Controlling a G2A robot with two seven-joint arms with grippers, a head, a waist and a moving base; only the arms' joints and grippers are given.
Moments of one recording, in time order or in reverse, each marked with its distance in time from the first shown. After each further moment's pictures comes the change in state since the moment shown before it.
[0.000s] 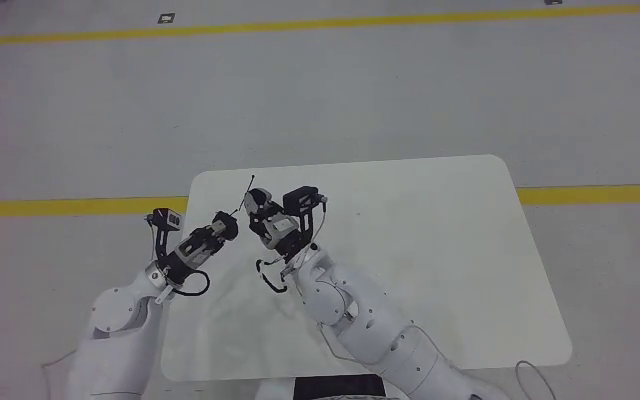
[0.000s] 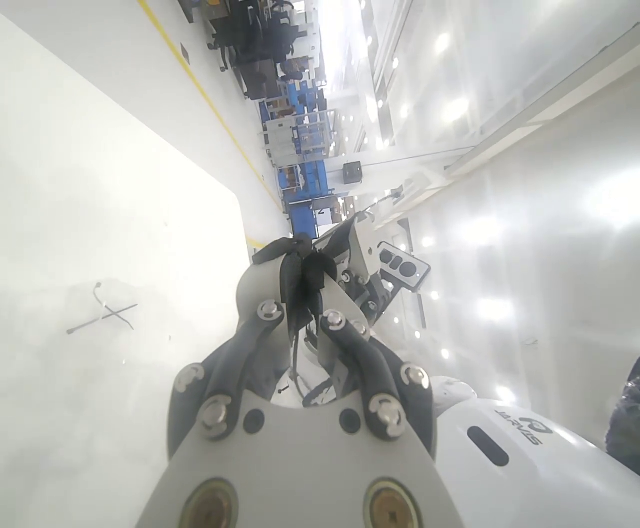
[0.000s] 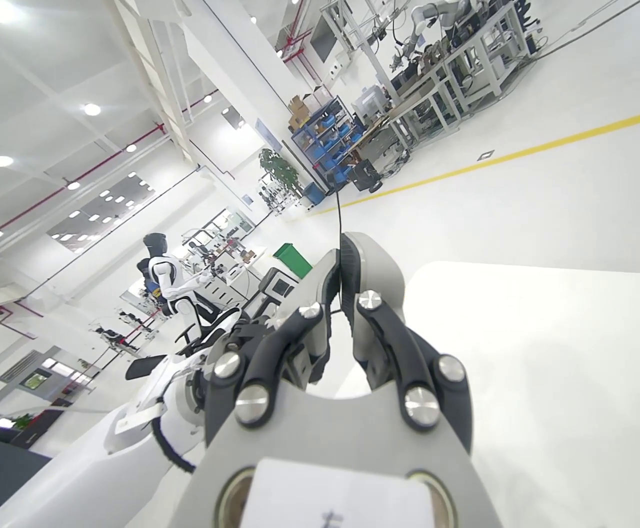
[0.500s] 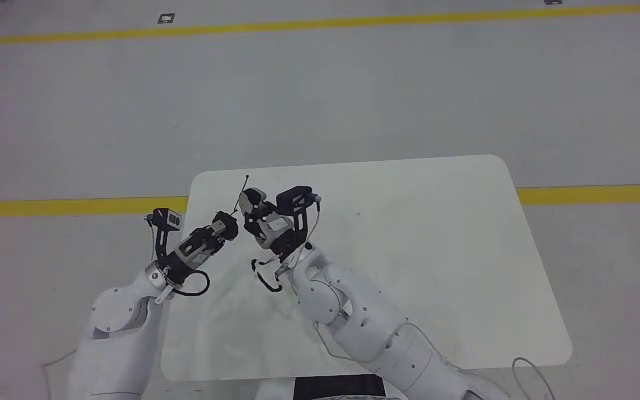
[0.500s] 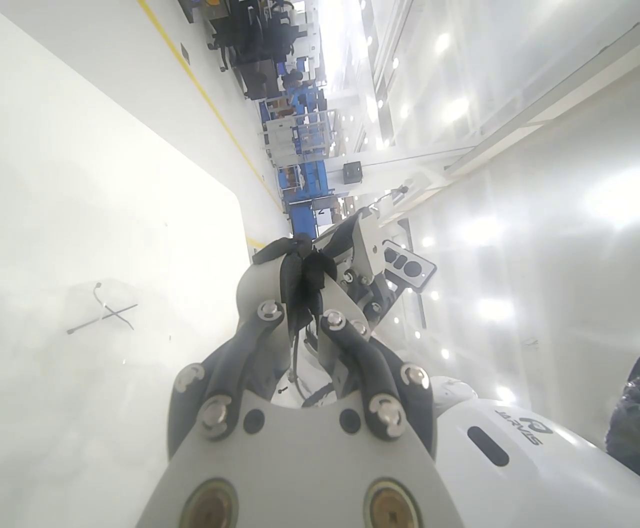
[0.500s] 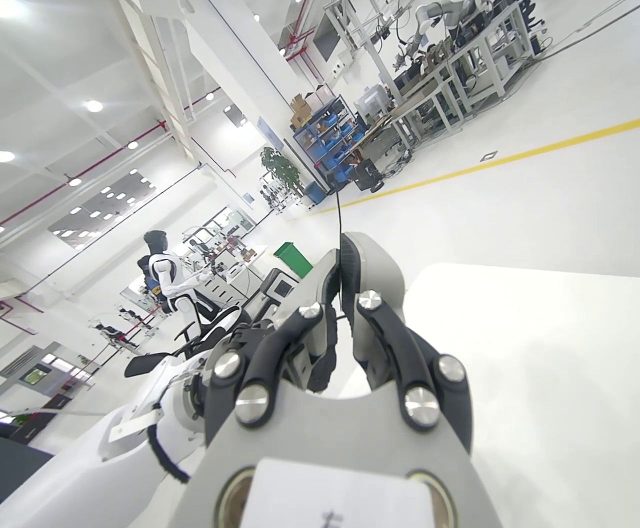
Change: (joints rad) left arm 0.000 0.000 0.000 0.000 0.000 0.000 0.000; right arm 0.019 -0.018 -0.014 0.034 -0.003 0.003 -0.008
